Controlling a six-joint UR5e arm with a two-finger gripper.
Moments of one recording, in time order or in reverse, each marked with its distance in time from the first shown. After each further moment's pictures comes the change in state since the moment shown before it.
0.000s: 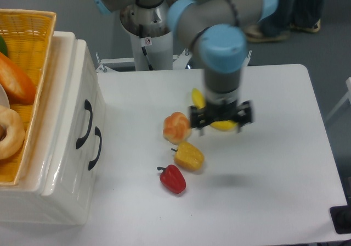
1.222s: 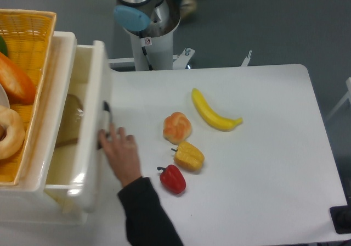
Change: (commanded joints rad) arm 0.833 0.271 -0.020 -0.410 0.008 1.000
